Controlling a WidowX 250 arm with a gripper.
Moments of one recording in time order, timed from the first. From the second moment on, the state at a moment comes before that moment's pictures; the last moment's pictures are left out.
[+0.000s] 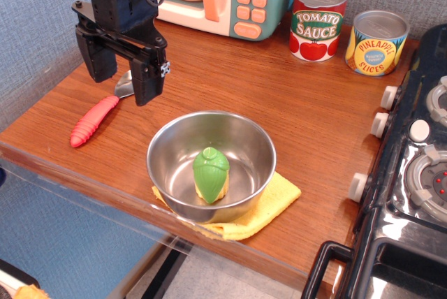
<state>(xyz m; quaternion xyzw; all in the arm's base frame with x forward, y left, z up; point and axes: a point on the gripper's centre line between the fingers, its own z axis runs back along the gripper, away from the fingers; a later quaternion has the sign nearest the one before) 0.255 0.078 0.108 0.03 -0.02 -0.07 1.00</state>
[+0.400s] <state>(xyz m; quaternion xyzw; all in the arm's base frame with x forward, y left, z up) 0.253 0.076 0.101 0.02 -0.01 -0.07 1.00</state>
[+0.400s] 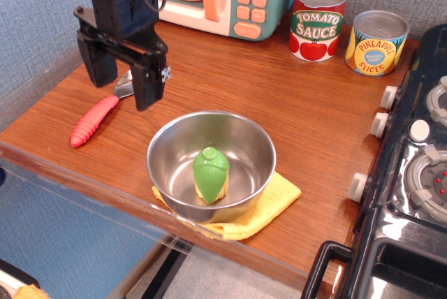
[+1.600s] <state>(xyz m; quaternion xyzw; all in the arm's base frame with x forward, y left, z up) 0.266 0.179 0.032 0.08 0.03 0.11 0.99</state>
